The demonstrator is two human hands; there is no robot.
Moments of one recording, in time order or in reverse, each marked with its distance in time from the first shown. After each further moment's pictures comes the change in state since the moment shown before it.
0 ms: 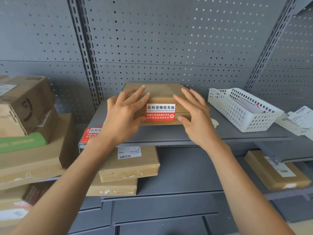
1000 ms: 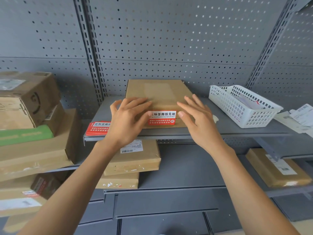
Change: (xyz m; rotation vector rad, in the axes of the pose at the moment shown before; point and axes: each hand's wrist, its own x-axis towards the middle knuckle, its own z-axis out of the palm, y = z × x) left_hand -0.026 0.011 0.009 -0.147 0.050 -0.072; right_hand -0.027 0.000 -0.009 0.093 -0.073 0.083
